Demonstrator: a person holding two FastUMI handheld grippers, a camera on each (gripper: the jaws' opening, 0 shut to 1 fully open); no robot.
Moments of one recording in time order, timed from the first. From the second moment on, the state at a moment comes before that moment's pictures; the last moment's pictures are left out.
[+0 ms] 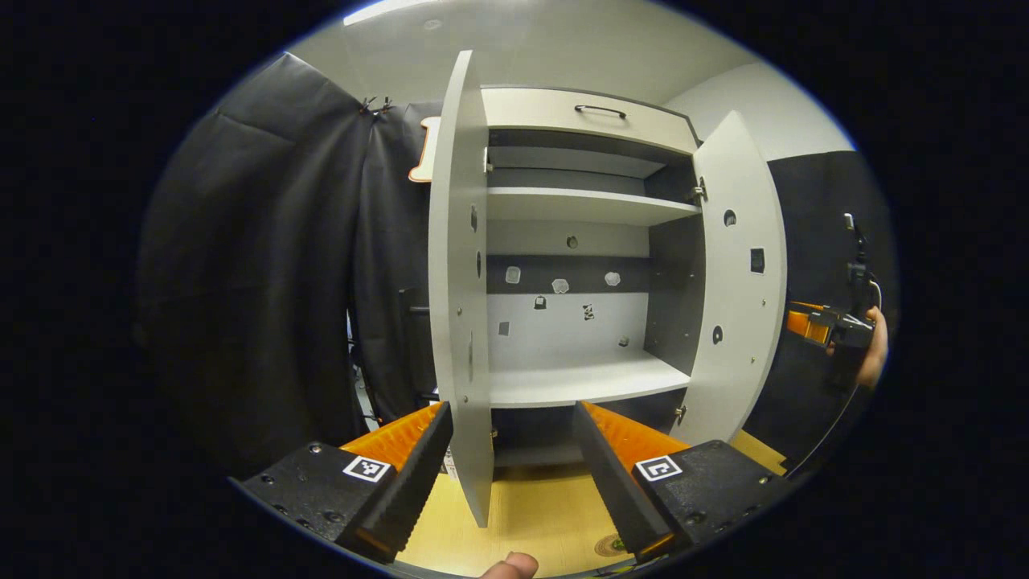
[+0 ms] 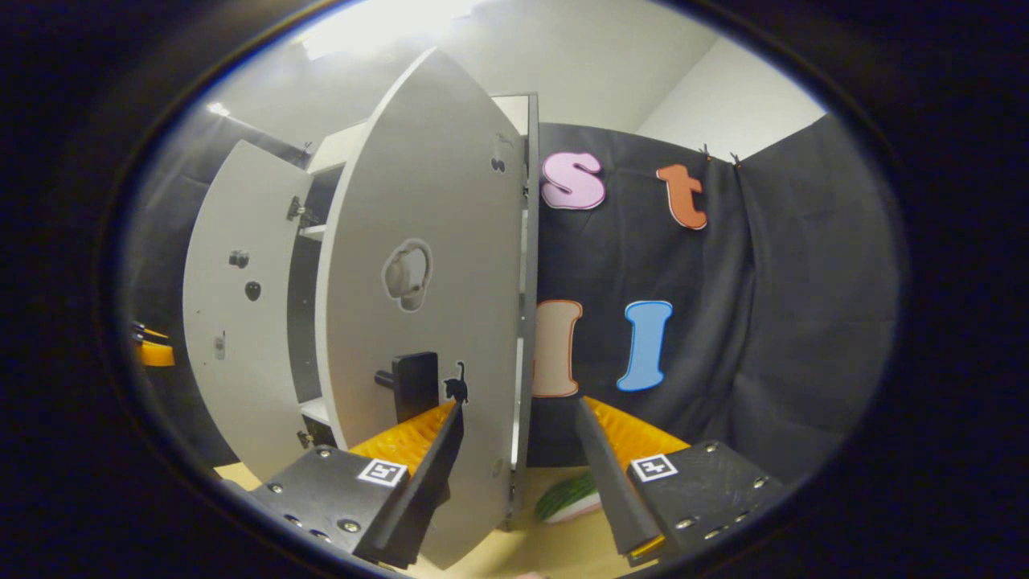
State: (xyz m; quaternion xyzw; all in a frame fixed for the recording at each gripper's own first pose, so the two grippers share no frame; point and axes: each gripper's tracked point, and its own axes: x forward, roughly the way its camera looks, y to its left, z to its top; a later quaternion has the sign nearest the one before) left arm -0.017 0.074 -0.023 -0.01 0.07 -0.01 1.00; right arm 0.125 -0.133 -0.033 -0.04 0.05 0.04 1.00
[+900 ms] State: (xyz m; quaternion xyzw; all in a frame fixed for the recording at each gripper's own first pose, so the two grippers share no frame) left arm -0.048 0.088 -0.029 -0.02 0.06 -0.06 1.00; right arm 0.129 -0.131 -0.038 -0.02 0.08 0.00 1.00
